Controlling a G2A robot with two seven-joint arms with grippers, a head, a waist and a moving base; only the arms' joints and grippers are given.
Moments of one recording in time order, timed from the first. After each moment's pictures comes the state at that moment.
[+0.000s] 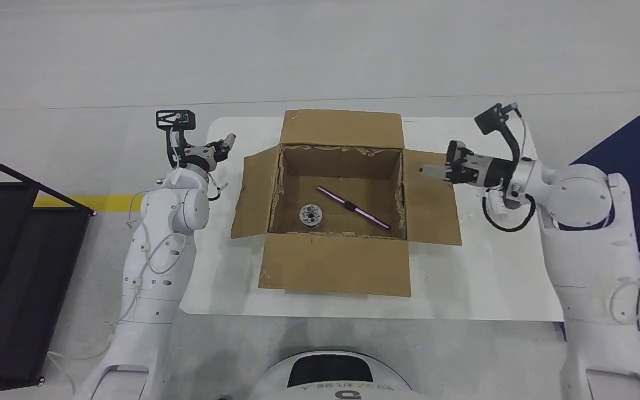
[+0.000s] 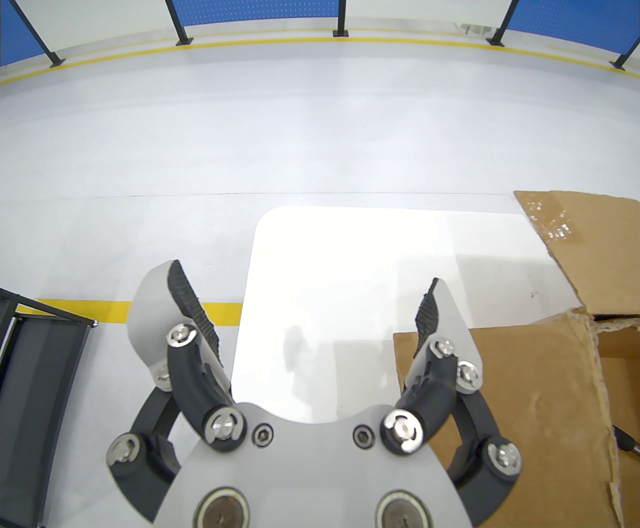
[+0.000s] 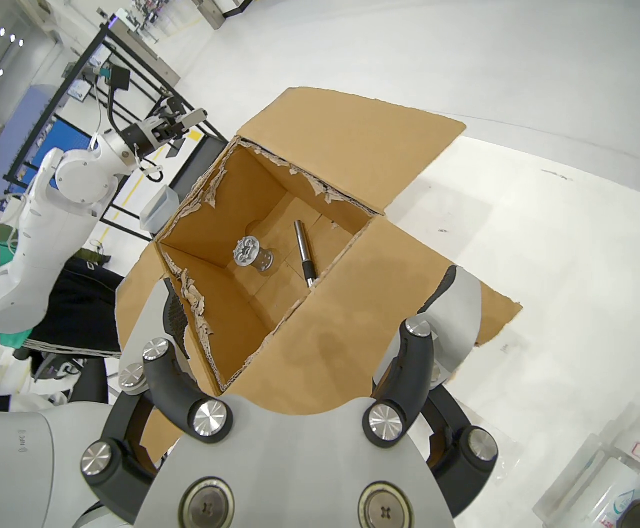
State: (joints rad) left arm 1.20 -1.33 -1.43 -1.47 1.29 0.12 -0.45; right arm -1.19 -1.01 1.56 -1.60 -0.28 -0.53 1.07
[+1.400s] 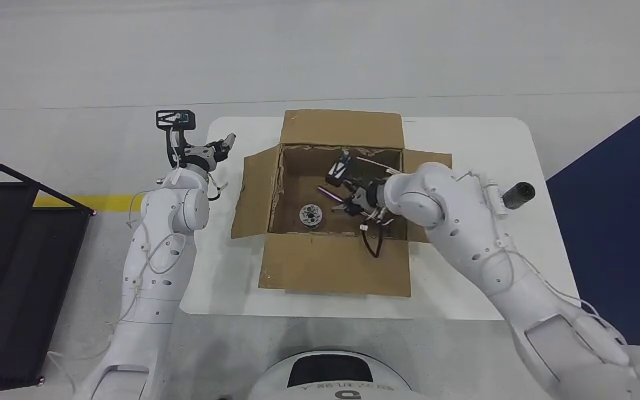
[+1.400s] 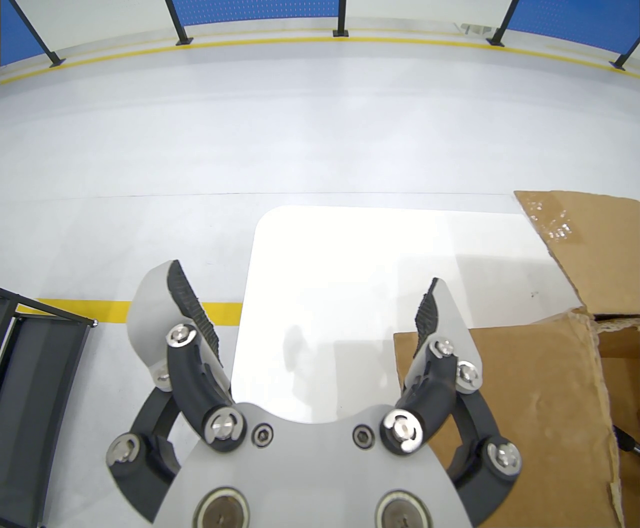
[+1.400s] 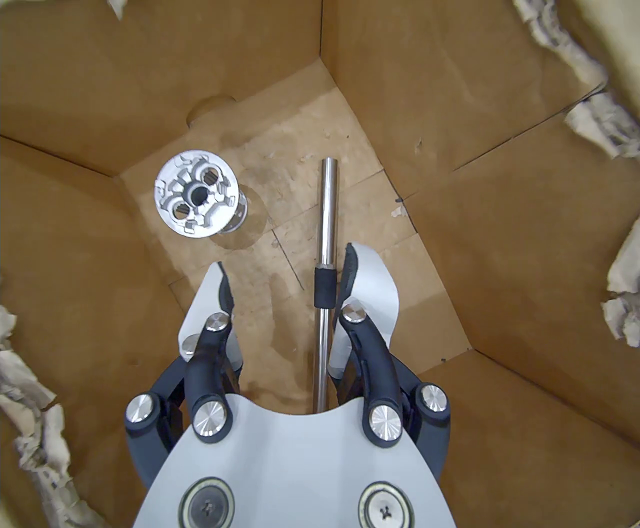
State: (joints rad) left arm 1.20 -1.33 -1.43 -1.47 1.29 0.12 -0.45; right arm -0.90 -1.15 0.84 -1.43 -0.88 -0.43 0.89
